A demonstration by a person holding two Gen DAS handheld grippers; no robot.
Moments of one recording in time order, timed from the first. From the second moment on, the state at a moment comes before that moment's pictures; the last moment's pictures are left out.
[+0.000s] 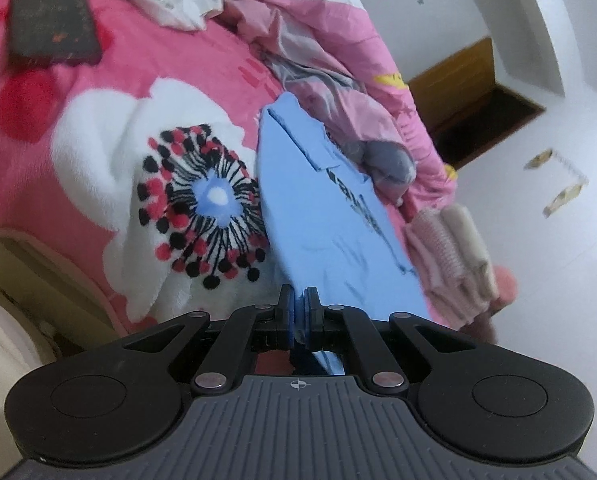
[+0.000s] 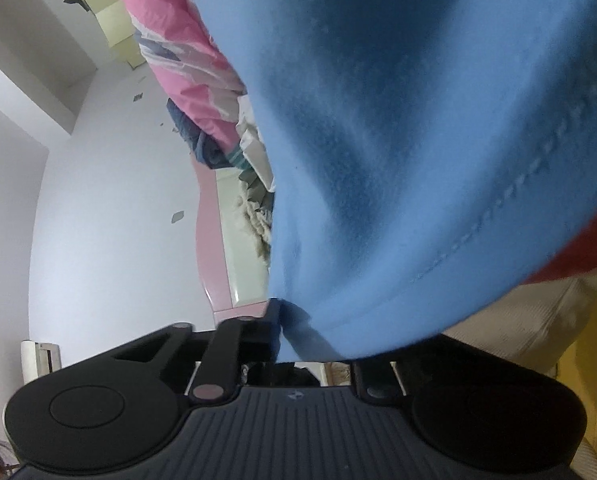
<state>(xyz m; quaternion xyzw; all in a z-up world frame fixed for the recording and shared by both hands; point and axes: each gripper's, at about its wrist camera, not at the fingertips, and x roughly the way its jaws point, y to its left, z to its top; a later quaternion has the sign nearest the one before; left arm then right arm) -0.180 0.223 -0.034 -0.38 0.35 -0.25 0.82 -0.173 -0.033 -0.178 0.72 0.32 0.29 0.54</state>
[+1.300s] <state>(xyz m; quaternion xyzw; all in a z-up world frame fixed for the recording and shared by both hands) -0.137 0.201 -0.076 -0.41 0.43 -0.27 0.76 -0.175 -0.030 -0.118 0.56 0.38 0.31 0.67</state>
